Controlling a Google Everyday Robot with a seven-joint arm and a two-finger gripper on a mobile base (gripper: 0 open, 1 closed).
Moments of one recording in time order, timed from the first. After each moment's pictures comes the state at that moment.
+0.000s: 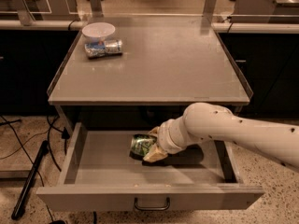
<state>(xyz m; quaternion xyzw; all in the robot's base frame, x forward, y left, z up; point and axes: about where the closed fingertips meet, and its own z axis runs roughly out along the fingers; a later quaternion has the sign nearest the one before) 0.520 -0.014 0.645 -0.66 0.68 0.11 0.30</state>
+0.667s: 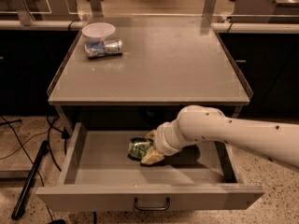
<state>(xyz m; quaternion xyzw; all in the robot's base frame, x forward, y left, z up) 0.523 -0.006 0.621 -0.67 0.68 0.11 0.29</state>
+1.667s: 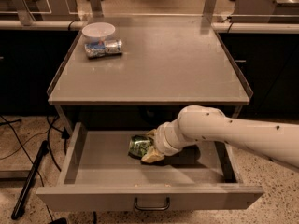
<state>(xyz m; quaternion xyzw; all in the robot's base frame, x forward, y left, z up) 0.523 -0.006 0.621 -0.67 0.68 0.11 0.29</state>
